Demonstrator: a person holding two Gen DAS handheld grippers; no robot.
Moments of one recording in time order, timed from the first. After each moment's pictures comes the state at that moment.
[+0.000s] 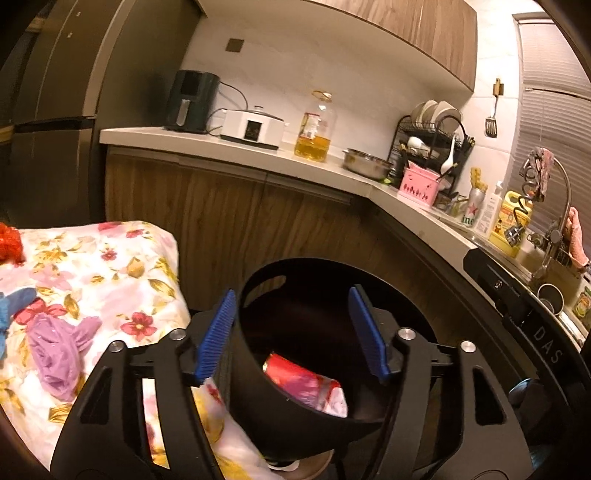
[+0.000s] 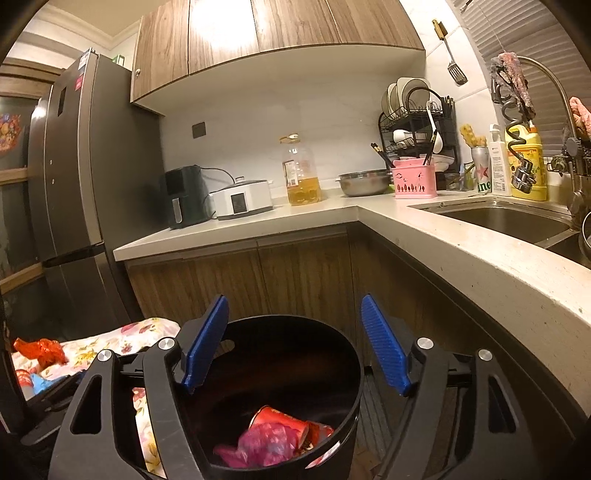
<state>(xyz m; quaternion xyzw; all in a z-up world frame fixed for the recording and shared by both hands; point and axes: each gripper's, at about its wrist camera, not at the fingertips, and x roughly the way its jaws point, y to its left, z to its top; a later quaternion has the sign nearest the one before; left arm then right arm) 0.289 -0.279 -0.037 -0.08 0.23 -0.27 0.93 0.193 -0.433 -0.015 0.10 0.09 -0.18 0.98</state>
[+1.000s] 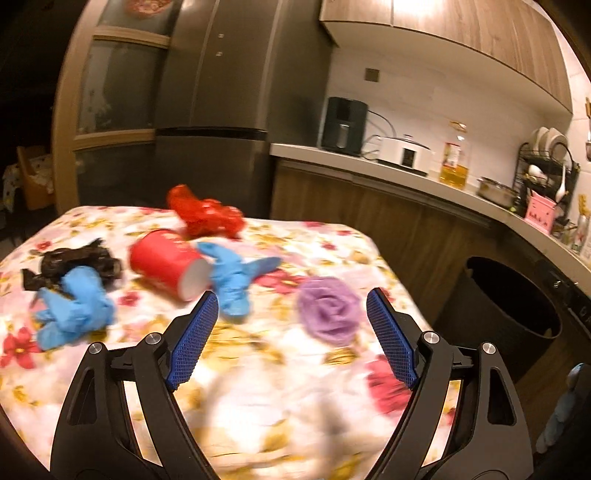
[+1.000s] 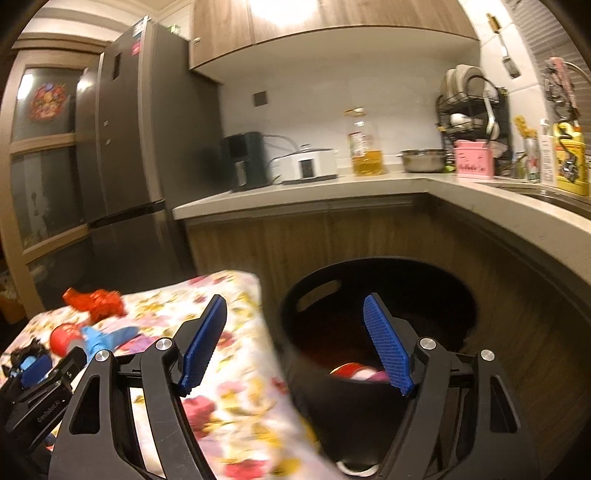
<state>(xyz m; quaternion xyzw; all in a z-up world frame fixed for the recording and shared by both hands) 0.218 -0.080 -0.060 -0.07 0.20 0.00 0.98 0.199 -0.306 -0.044 0.08 0.14 -0.07 0.98</state>
